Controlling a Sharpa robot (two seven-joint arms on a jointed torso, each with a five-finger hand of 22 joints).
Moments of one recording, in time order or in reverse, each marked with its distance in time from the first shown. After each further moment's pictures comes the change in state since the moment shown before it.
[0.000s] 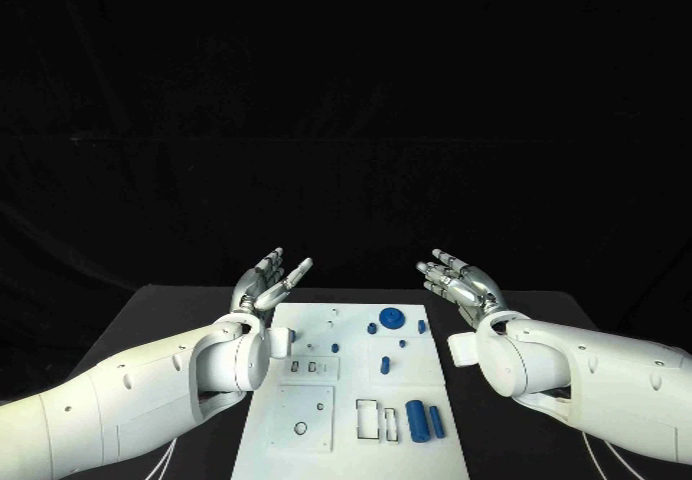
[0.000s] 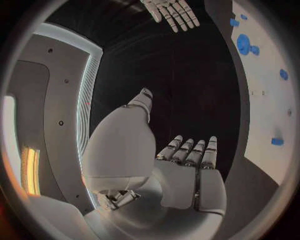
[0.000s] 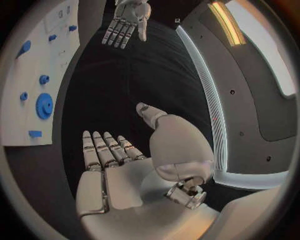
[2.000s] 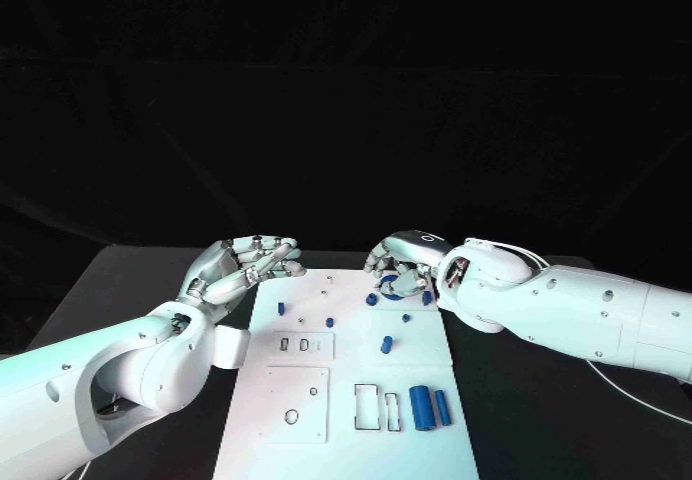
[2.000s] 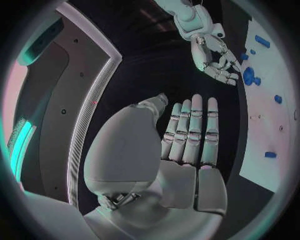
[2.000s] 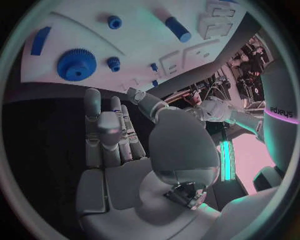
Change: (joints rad) left arm 0.089 -0.256 0.035 0.373 -0.139 0.209 -0.022; left_hand 0.100 0.022 0.275 -0.043 0.008 0.738 0.083 0.257 0.158 1.002 -0.055 0.116 0.049 0.932 -0.150 0.373 0.248 0.133 0.684 -0.041 0.311 0.133; right arm 0.199 0.081 -0.012 -0.078 -1.470 0.192 -0.445; right_hand 0.121 -0.144 0.081 -0.200 0.048 0.738 0.050 0.199 0.181 0.879 -0.155 0.040 0.092 1.204 -0.243 1.091 0.836 0.101 0.809 -0.158 0.940 0.604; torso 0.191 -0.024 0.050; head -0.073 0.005
